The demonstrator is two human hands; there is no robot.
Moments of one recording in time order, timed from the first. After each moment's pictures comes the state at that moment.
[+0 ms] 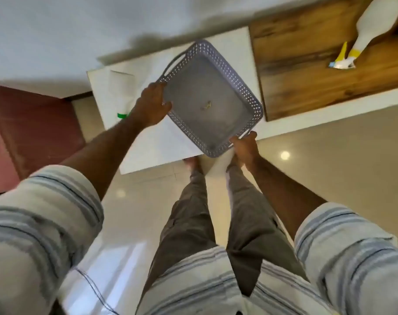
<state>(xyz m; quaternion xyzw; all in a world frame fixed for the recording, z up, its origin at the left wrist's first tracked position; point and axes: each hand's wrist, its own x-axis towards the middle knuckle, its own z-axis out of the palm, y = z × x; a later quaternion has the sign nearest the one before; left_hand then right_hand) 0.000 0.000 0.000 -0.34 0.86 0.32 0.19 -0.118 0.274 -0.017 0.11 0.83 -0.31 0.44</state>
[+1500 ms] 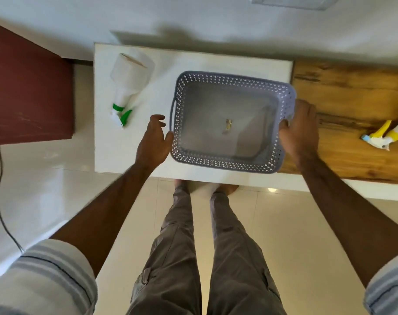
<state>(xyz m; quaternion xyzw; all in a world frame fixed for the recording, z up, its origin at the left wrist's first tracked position) 0.026 0.069 -0.072 -0.61 0.67 0.43 0.02 -0.299 0.198 -0.053 -0.33 0.91 -0.09 0.25</state>
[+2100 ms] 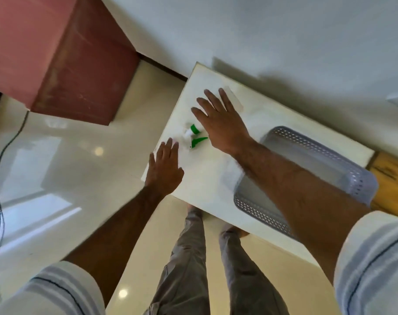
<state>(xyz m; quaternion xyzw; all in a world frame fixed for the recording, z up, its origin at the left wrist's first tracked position) 0.181 0.024 -0.118 -0.62 0.70 0.29 0.20 -0.019 -0.069 -0.079 -0.86 0.48 0.13 0.09</state>
